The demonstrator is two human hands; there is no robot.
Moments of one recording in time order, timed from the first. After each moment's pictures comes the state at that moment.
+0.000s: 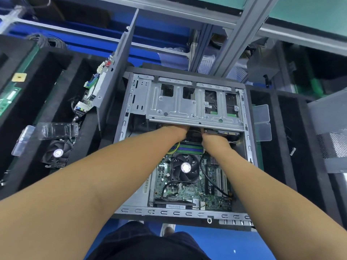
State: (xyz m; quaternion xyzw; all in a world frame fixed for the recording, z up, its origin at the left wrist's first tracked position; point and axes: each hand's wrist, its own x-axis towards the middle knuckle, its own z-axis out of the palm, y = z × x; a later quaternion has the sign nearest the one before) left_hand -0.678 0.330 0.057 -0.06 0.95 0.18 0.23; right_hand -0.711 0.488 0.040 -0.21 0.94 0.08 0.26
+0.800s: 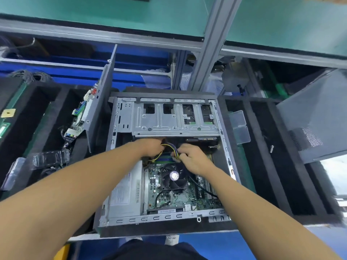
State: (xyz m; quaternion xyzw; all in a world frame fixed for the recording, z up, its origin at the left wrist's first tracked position) left_hand -0.660 0.294 0.073 0.06 0.93 0.16 0.31; right_hand -0.656 0.498 0.068 -0.23 0.88 -0.34 0.25
